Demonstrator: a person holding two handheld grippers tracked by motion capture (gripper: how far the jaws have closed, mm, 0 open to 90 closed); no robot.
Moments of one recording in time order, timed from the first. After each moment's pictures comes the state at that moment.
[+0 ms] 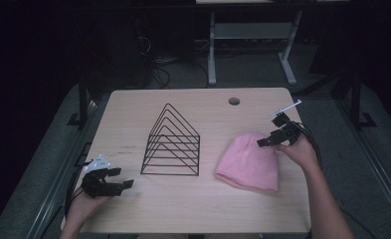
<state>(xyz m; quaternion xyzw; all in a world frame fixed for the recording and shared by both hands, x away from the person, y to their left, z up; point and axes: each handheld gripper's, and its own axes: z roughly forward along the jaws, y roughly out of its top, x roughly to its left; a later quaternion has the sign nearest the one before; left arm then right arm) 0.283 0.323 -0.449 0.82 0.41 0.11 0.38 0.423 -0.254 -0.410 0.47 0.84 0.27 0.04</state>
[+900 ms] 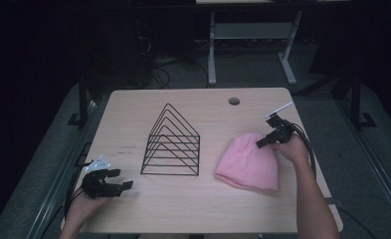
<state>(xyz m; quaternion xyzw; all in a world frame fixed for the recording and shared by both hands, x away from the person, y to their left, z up) 0.283 0.325 -0.453 0.82 0.42 0.11 0.38 0.449 -0.251 -0.443 0.50 0.83 0.24 -0.02</state>
